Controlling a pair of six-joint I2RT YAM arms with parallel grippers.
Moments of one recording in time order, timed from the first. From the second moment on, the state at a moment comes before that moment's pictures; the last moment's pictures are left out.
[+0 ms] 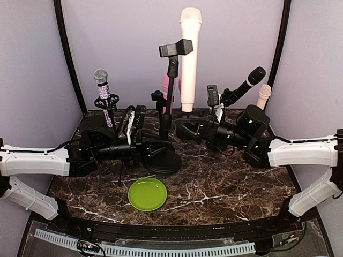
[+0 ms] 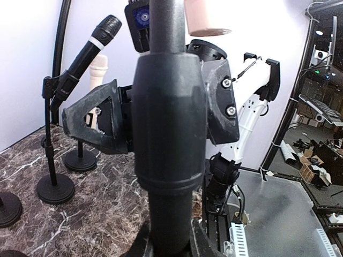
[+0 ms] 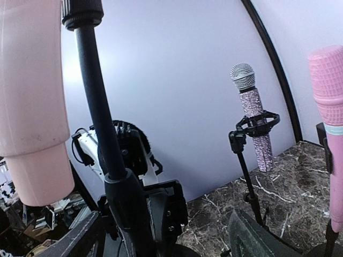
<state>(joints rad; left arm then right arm) -0.97 1.24 0.77 0.50 0.45 -0.24 0.90 1.37 0.83 0.83 -0.53 0.57</state>
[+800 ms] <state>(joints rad) -0.96 1.19 0.65 0.53 0.23 -0.22 1.12 1.45 0.83 0.78 0.05 0.48</state>
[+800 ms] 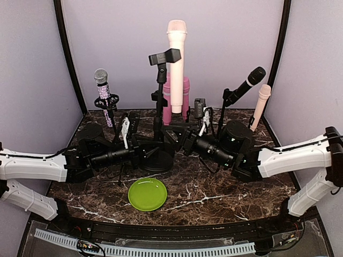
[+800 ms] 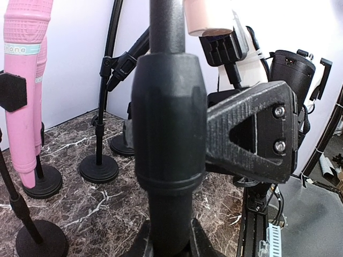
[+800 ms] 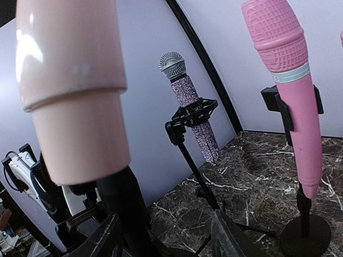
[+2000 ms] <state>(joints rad) -0.96 1.21 0.65 0.50 0.30 -0.23 1.14 1.48 0.86 0.80 -0.01 0.36</state>
